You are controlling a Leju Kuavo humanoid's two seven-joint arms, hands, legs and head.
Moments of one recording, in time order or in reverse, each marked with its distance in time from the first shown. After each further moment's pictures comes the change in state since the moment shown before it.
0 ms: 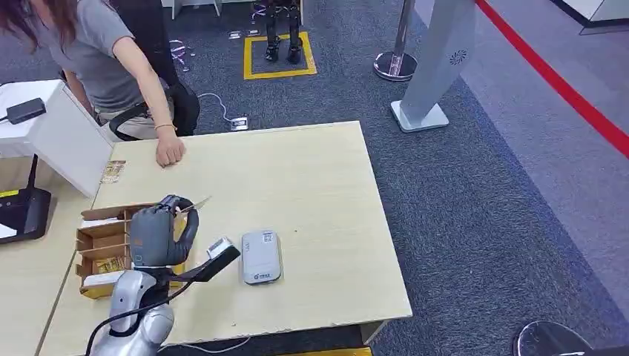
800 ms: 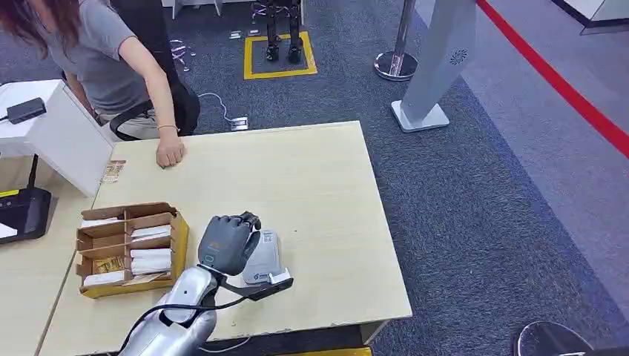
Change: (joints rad) left arm -0.145 -0.033 -0.296 0.256 -0.218 -0.081 0.095; right arm -0.018 -0.005 0.074 0.000 -0.004 0.002 0.005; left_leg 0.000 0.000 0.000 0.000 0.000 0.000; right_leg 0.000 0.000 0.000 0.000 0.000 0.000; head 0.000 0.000
